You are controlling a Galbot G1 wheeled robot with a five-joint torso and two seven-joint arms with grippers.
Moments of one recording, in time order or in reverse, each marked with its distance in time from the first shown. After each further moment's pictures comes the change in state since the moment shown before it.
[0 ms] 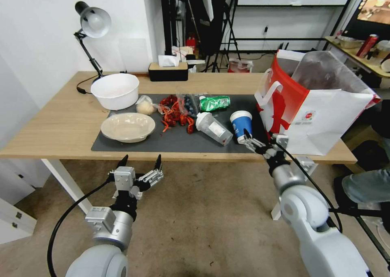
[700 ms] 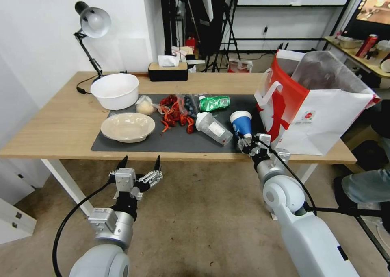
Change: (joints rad) left arm -0.007 0.000 -0.001 0.031 0.003 -0.036 -0.003; right arm 0.035 0.032 -0.039 -0.058 0.023 -0.051 0.056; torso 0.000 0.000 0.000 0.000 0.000
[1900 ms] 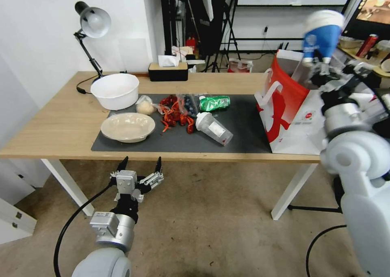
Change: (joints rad) left arm 0.022 0.000 0.012 0.003 0.040 -0.047 0.000; right arm 0.231 -0.186 0.277 0.250 0.270 -0.017 0.249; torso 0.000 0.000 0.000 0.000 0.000
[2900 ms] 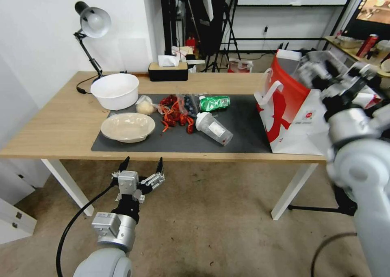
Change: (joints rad) left arm -0.002 0.000 0.004 0.003 0.001 -0.009 0.005; right arm -0.229 -0.032 -0.026 0.178 0.003 0.164 -0.288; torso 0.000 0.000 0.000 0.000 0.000
